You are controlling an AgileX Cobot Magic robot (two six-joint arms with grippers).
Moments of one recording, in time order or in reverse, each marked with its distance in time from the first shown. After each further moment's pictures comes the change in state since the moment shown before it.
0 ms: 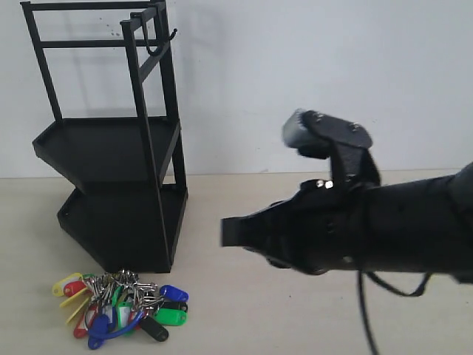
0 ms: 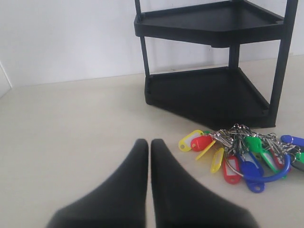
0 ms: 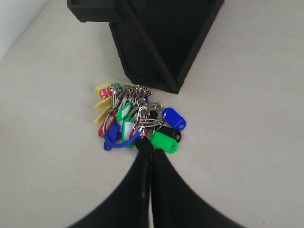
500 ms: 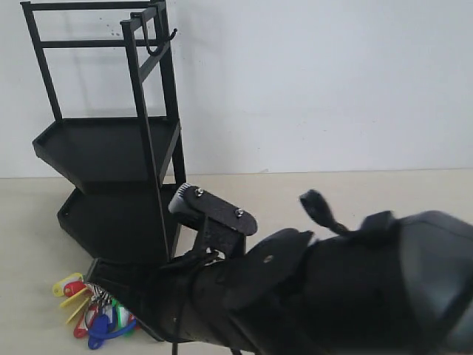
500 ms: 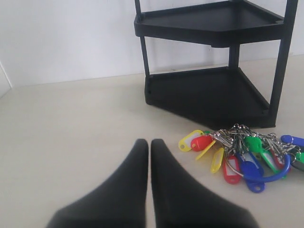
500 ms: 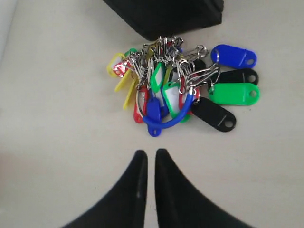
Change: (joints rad) left arm 0.000 0.000 0.000 0.000 0.000 0.000; right arm 0.320 0.381 -0.231 0.110 -0.272 0.458
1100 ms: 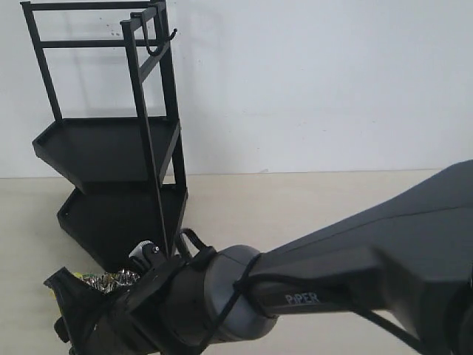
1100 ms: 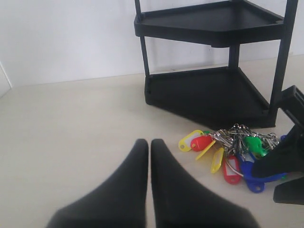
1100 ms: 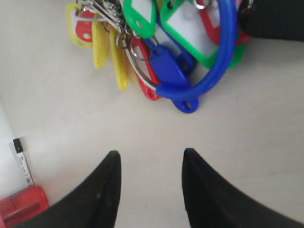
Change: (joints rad) left arm 0.000 0.000 0.000 0.000 0.000 0.000; right arm -0.011 0.420 -0.377 0.006 0.212 0.505
